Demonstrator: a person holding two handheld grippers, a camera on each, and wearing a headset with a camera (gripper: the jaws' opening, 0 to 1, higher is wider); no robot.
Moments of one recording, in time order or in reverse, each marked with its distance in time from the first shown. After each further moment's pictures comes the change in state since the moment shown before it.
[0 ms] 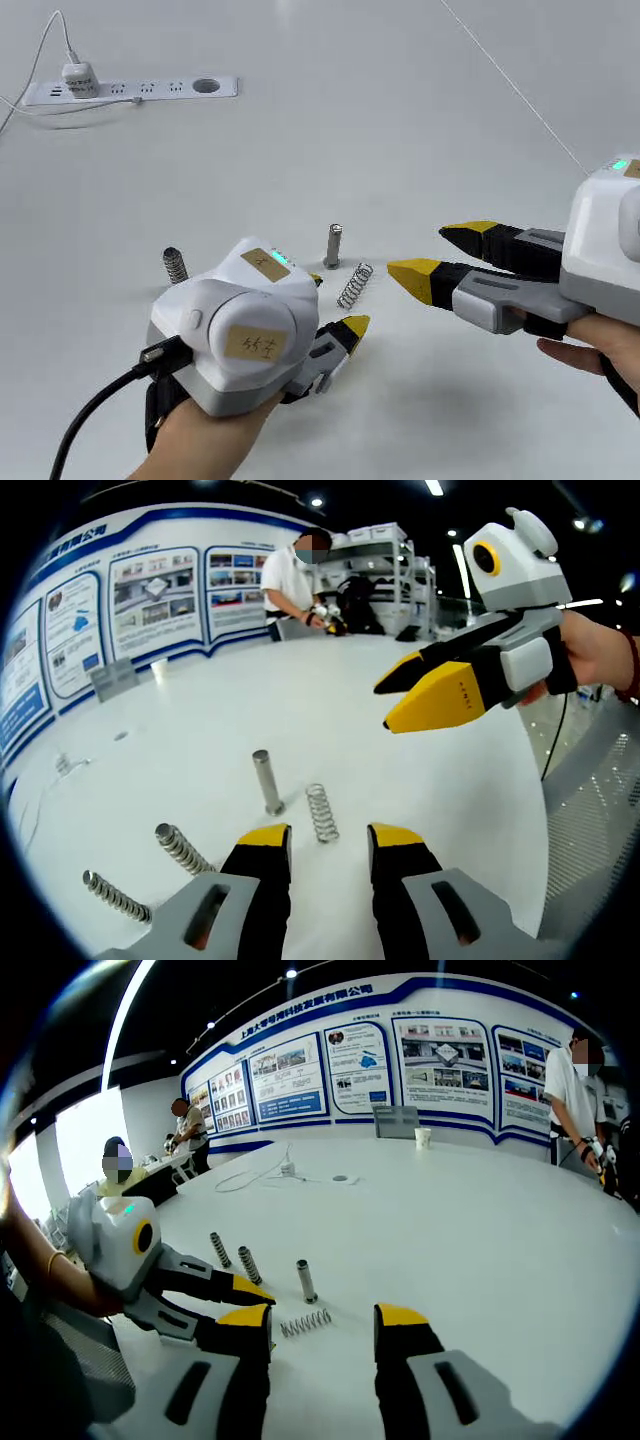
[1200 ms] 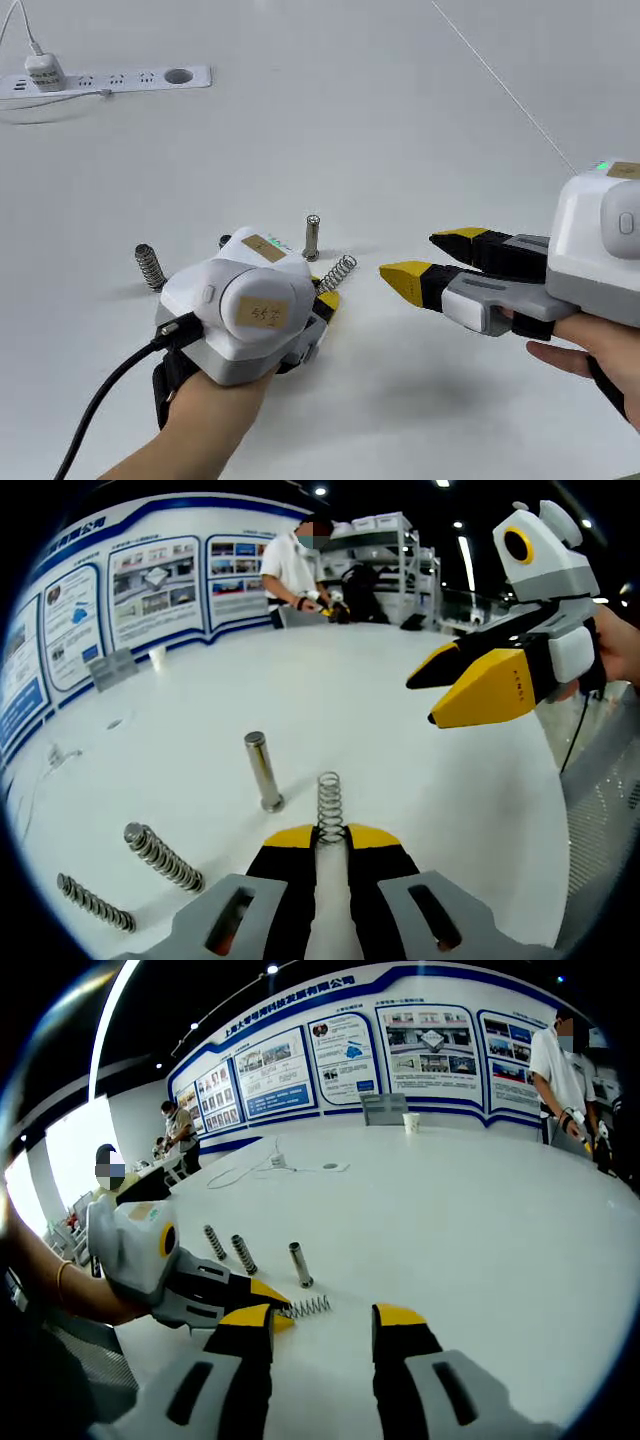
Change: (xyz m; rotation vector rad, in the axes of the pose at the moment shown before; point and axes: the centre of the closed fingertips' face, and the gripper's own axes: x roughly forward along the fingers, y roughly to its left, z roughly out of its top) left arm 0.022 0.005 -0.013 -0.009 0.047 0.007; right arm -0.001 -0.004 -0.016 0.064 0.033 -0.022
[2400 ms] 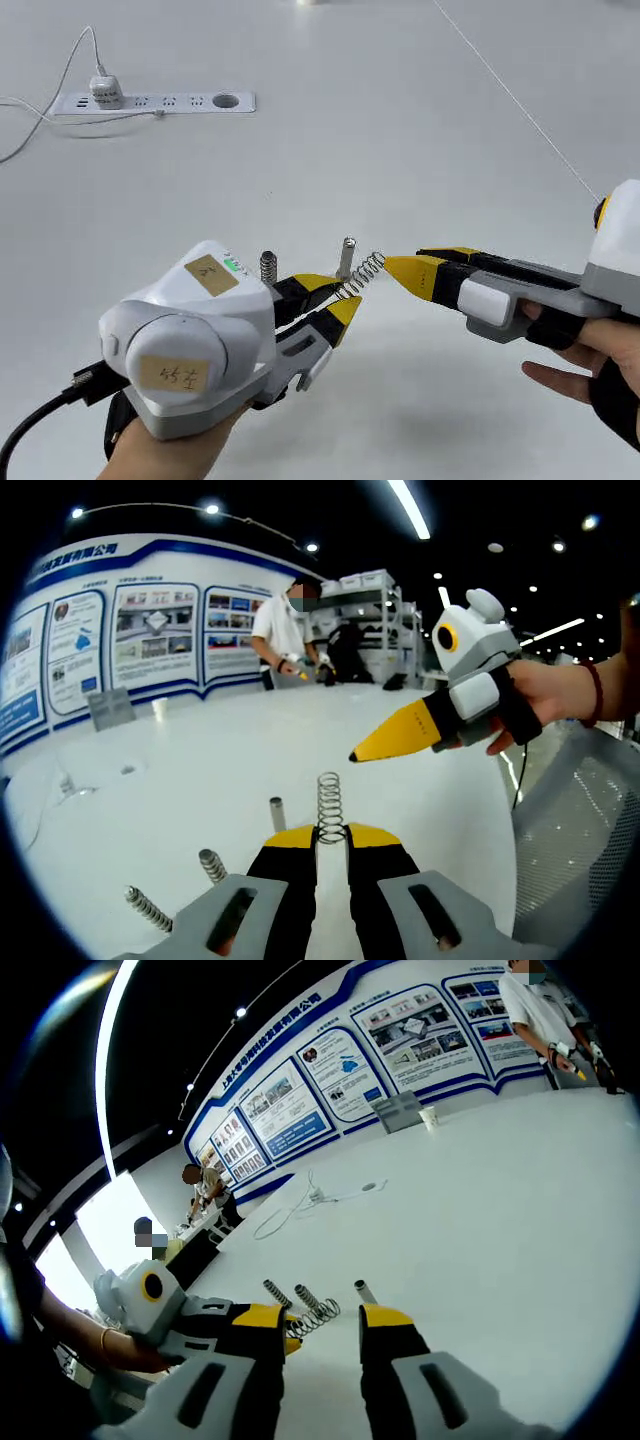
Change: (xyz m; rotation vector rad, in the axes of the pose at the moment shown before) left arm -0.074 -0.003 0.046 0.003 -0.264 -0.069; right arm 0.002 0.044 0.035 0.276 -0.110 0.210
